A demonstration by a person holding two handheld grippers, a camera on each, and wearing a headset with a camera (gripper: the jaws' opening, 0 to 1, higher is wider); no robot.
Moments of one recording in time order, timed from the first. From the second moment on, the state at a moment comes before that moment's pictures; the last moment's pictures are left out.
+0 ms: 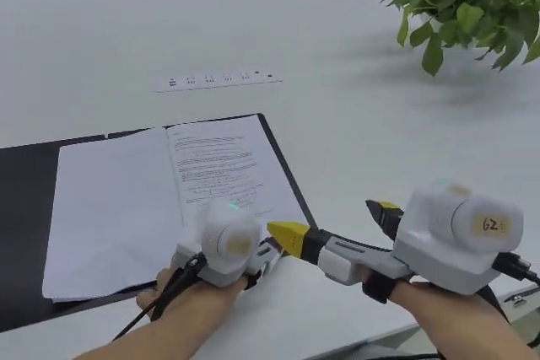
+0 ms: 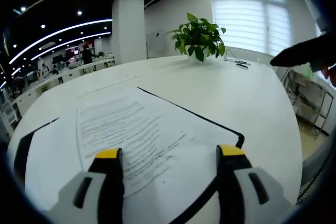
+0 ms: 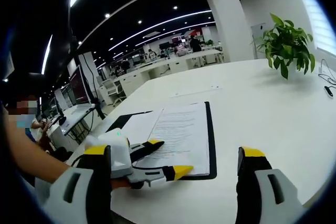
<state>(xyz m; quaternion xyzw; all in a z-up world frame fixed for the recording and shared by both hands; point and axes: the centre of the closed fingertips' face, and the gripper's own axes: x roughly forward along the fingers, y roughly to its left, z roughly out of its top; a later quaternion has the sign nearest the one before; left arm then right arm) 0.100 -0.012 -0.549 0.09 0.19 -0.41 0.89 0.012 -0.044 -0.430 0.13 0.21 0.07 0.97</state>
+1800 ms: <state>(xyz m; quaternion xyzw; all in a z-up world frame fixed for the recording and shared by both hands) 0.114 0.005 -0.547 0.08 0.19 -0.39 0.90 0.029 -0.013 -0.471 0.33 0.26 0.09 0.90</state>
